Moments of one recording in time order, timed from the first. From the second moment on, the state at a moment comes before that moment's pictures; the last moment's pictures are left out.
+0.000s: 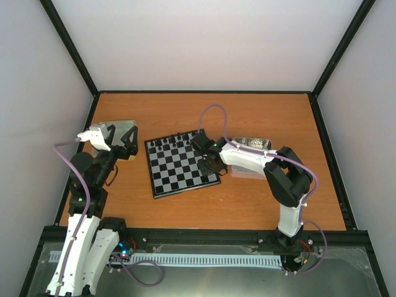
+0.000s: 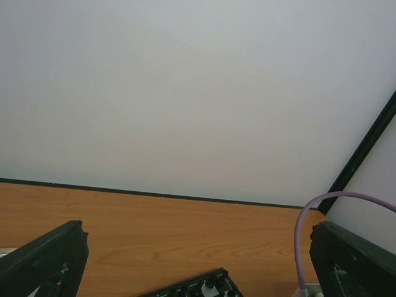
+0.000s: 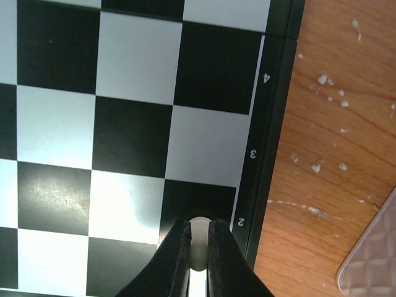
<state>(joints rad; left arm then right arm) -0.06 0.54 0.61 -0.02 0.23 -0.34 0.83 1.87 1.30 -0.76 0.13 0.44</state>
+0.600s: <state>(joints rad) -0.06 0.55 0.61 -0.02 0.23 -0.34 0.83 1.88 1.29 -0.71 0.13 0.45</state>
